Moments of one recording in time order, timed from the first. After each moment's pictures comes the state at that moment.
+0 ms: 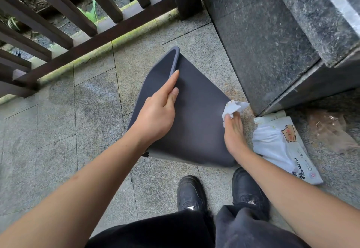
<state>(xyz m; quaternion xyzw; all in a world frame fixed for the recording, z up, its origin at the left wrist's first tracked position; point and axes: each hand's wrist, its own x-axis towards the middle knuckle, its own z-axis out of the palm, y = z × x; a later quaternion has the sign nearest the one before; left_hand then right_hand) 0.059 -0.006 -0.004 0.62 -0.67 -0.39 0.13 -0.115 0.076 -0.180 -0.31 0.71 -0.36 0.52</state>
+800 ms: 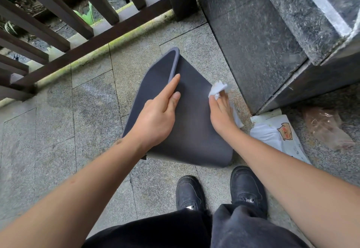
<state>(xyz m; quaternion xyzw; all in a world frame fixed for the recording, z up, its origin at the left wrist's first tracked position) 0.051 0.003 0.001 0.61 -0.71 -0.34 0.10 -0.112 0.021 -0.158 -0.41 0.71 -0.33 0.46</state>
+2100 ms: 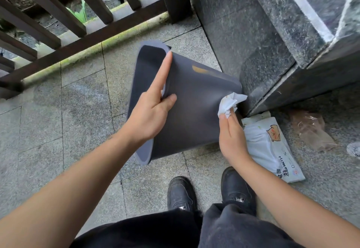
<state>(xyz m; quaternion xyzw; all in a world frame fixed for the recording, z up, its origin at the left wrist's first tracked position) 0.049 -0.005 0.007 0.47 -0.70 -0.50 0.21 -0.131 0.092 -0.146 -0.40 0.68 -0.45 0.42</state>
